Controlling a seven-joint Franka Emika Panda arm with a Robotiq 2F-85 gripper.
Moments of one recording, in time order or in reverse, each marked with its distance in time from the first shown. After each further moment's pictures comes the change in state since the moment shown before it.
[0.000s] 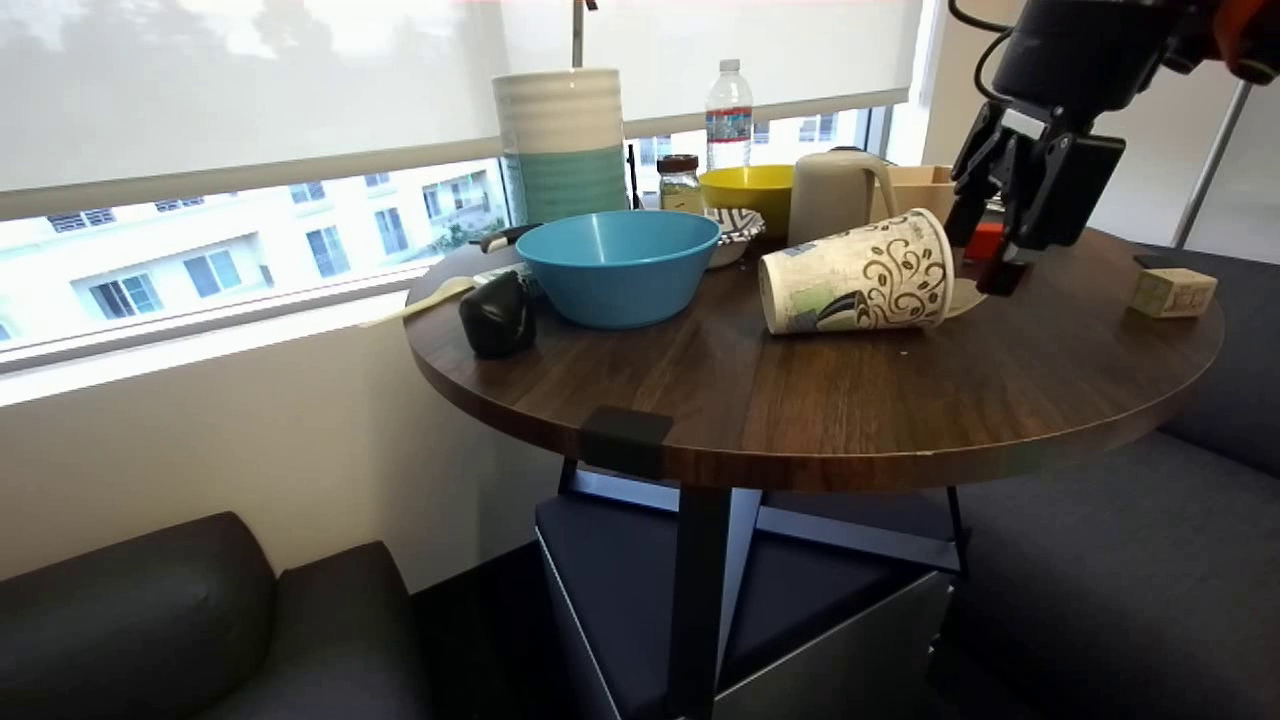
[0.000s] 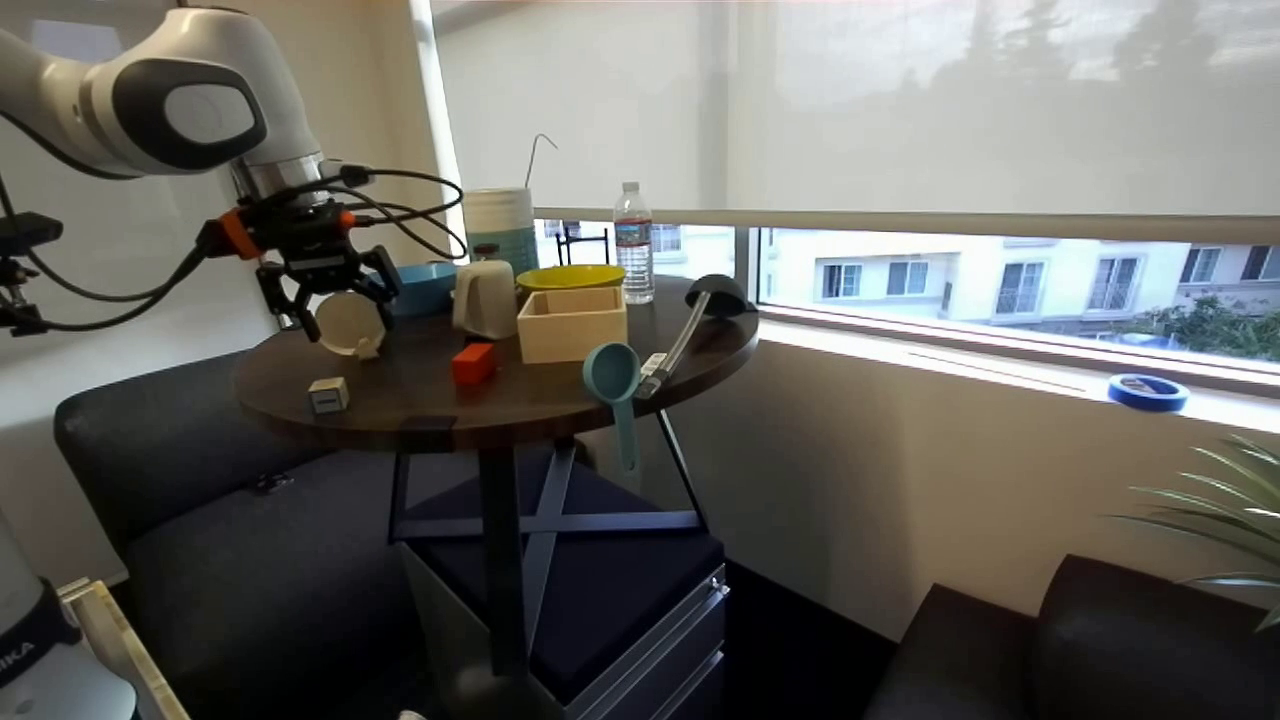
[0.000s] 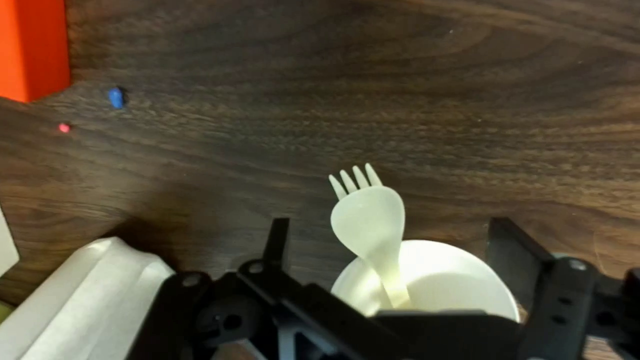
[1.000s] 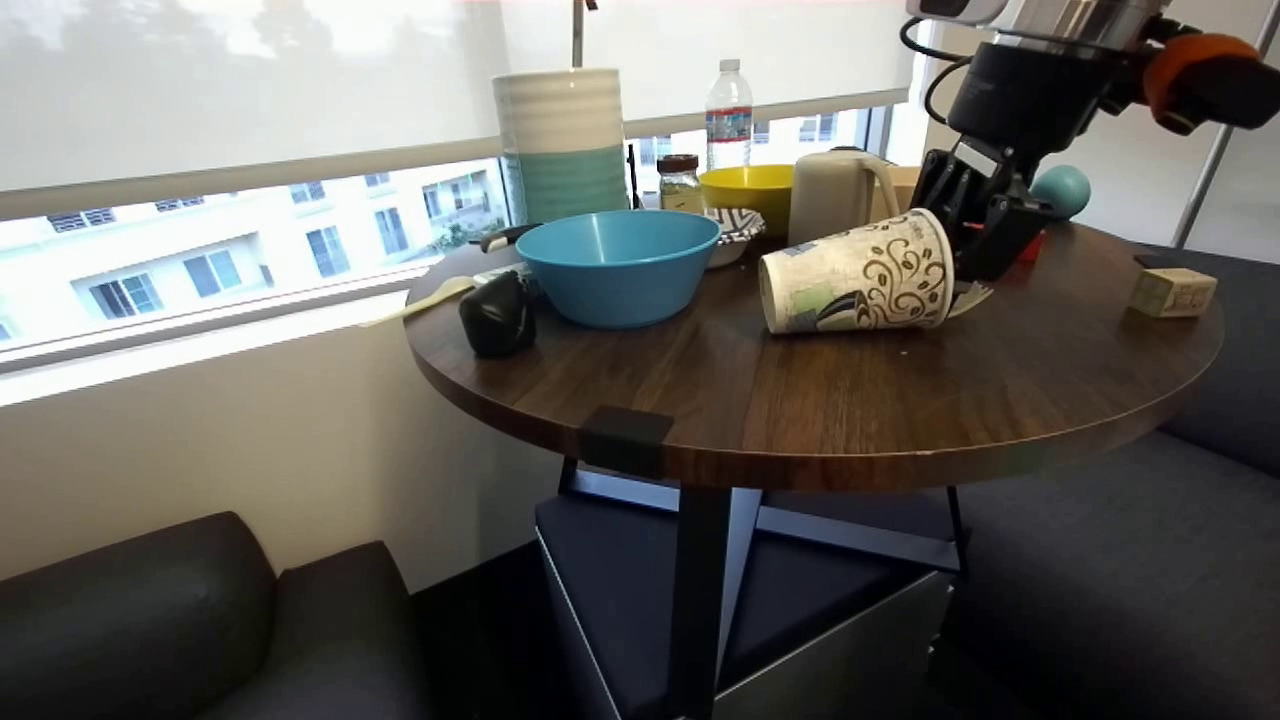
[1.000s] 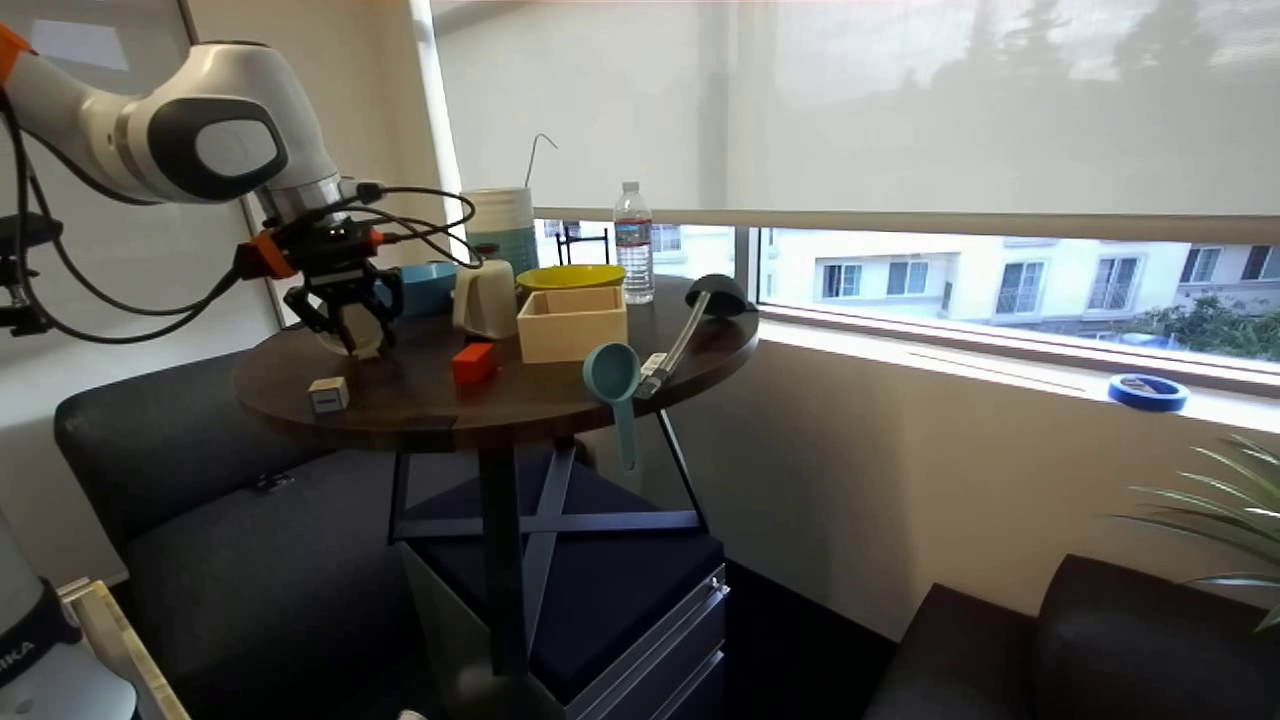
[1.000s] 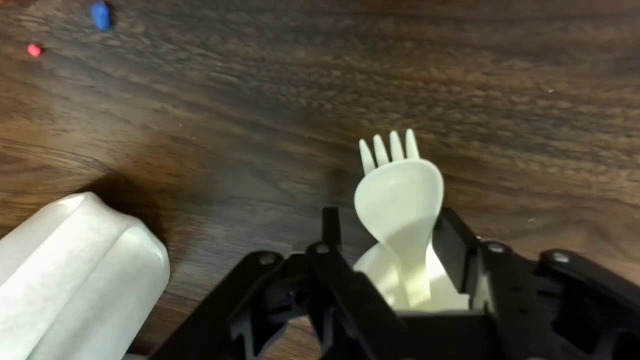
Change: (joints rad) arm 0.017 0.103 -0.008 0.000 0.017 0.145 -0.098
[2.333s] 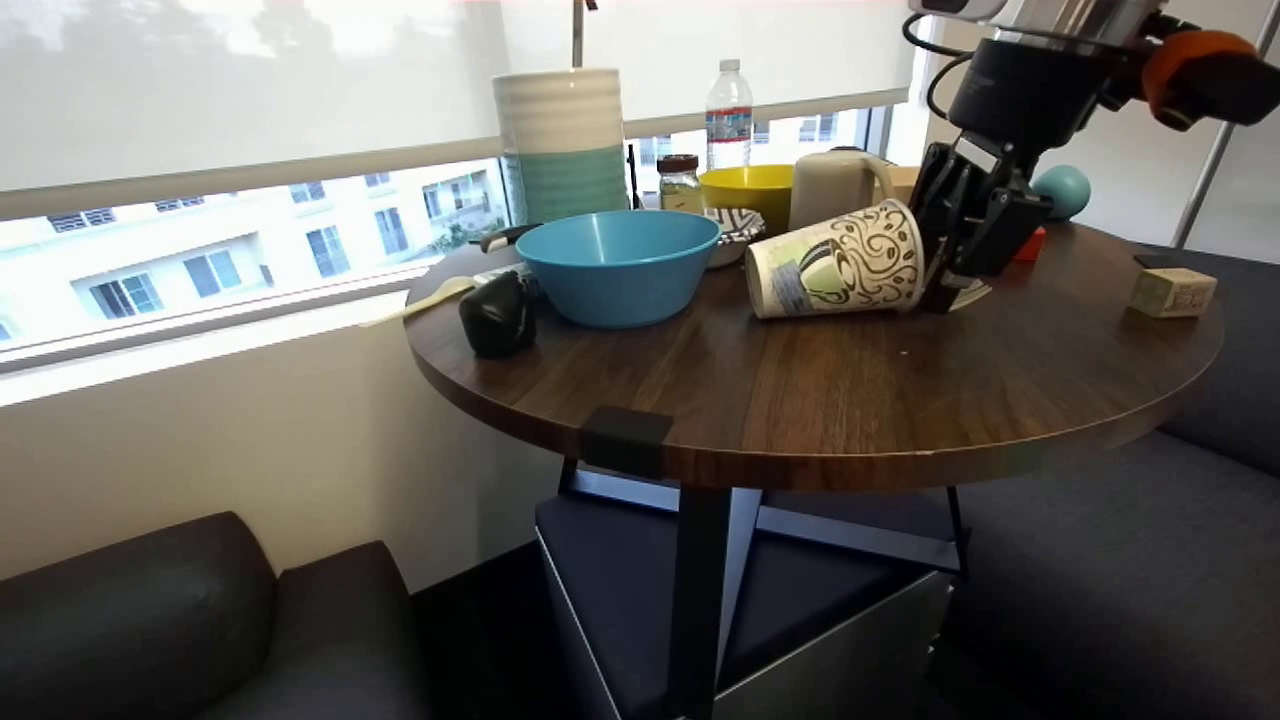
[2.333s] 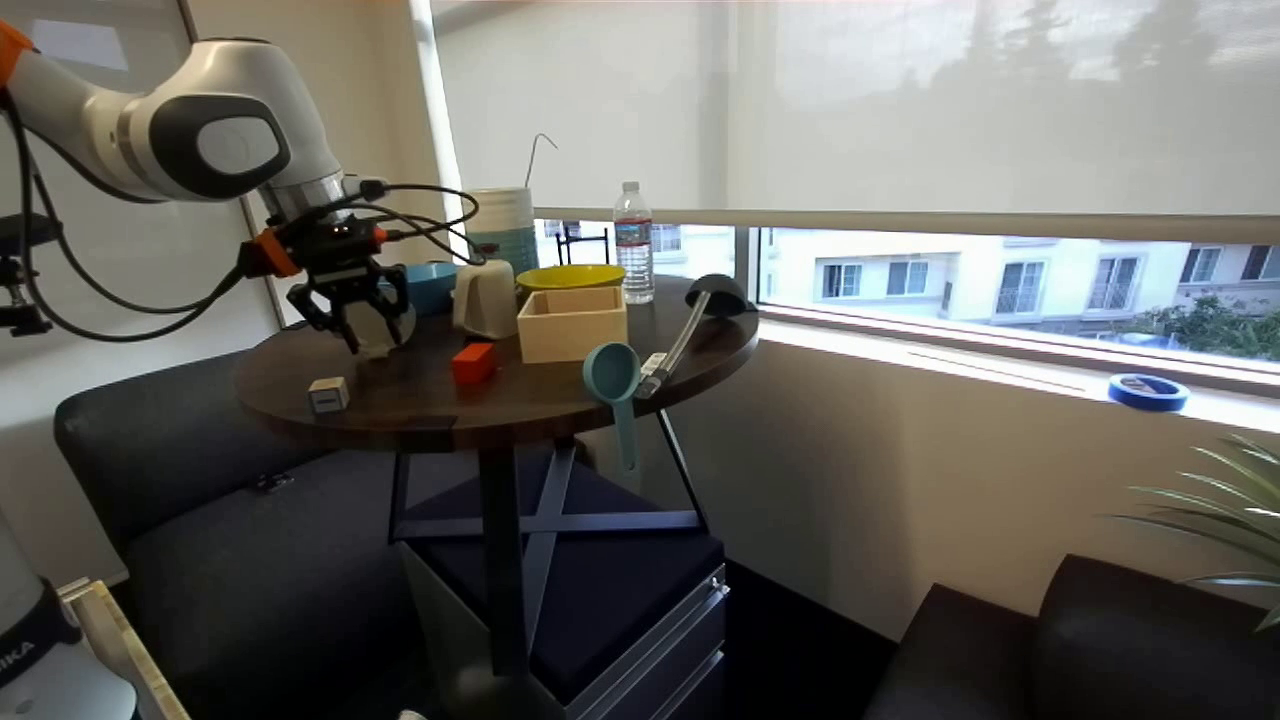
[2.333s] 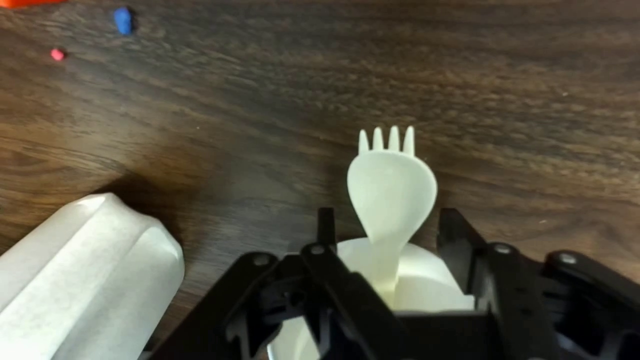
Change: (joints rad) arm -0.016 0.000 0.003 0.005 -0.001 0.003 -0.011
